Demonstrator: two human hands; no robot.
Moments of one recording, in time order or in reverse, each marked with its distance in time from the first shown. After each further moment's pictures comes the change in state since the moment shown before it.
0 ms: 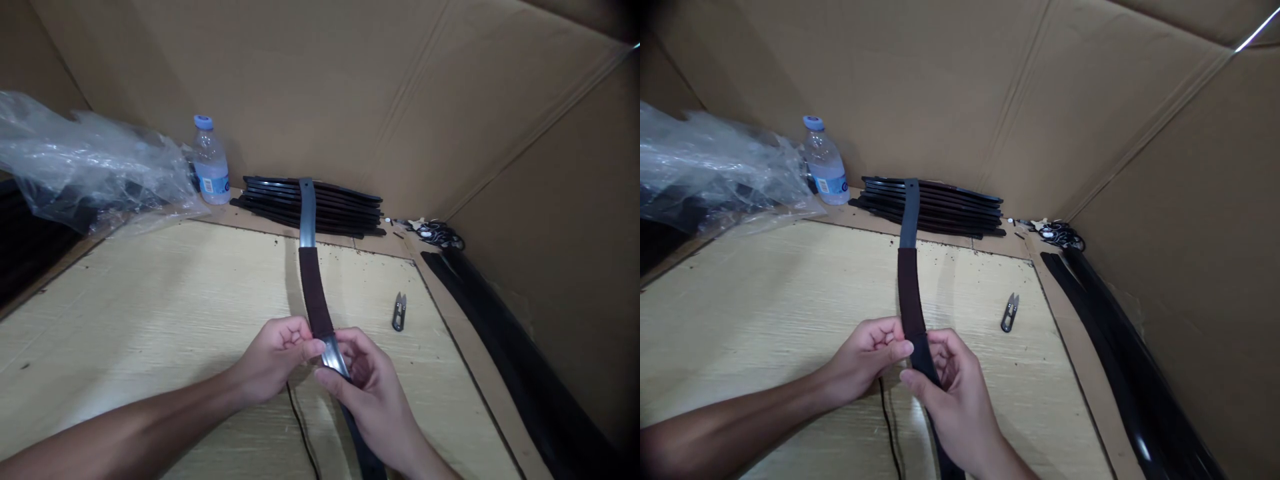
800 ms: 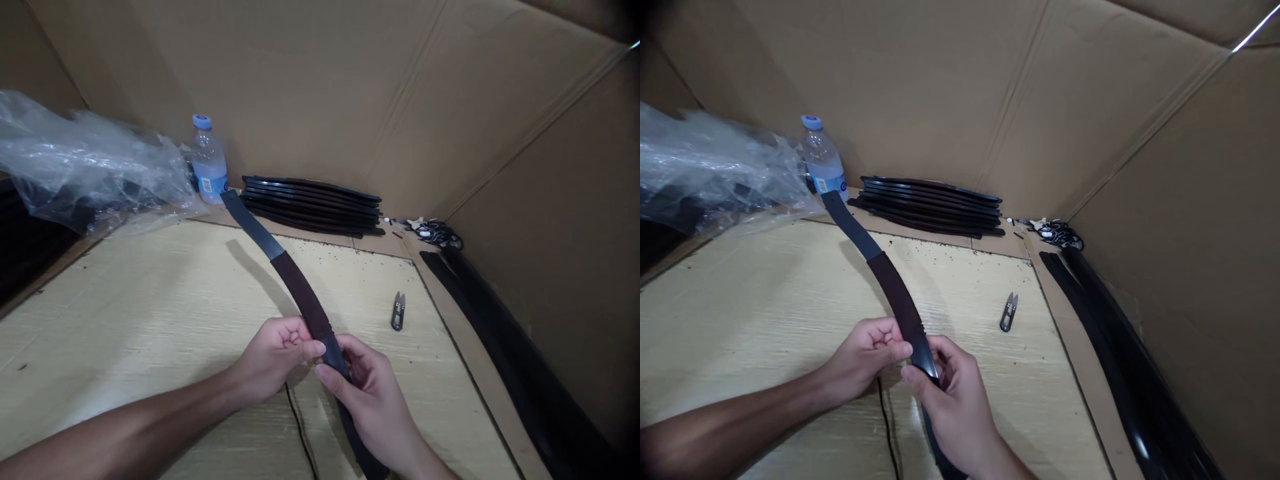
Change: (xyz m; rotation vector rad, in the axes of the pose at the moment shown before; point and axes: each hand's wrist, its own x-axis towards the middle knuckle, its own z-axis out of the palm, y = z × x) left_hand -0.001 -0.002 -0.002 0.032 0.043 -0.012; right_hand 0.001 -0.003 0.003 0.003 -0.050 -0.025
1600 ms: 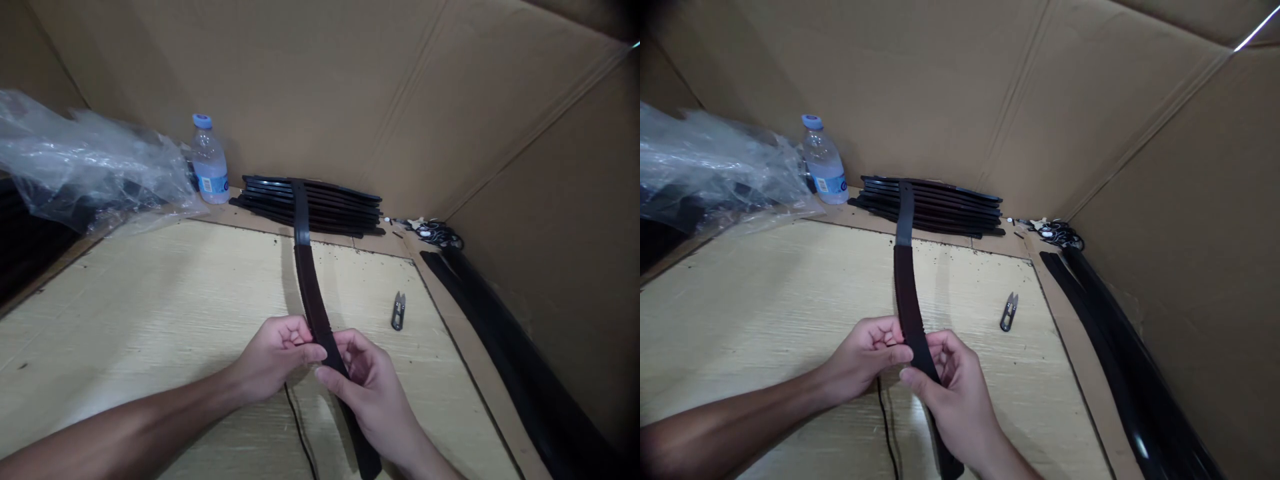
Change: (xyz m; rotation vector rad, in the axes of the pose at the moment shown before) left_hand 0.001 0.002 0.001 -0.105 -0.036 -0.012; right_hand 0.001 0.001 -0.002 0.042 0.027 0.012
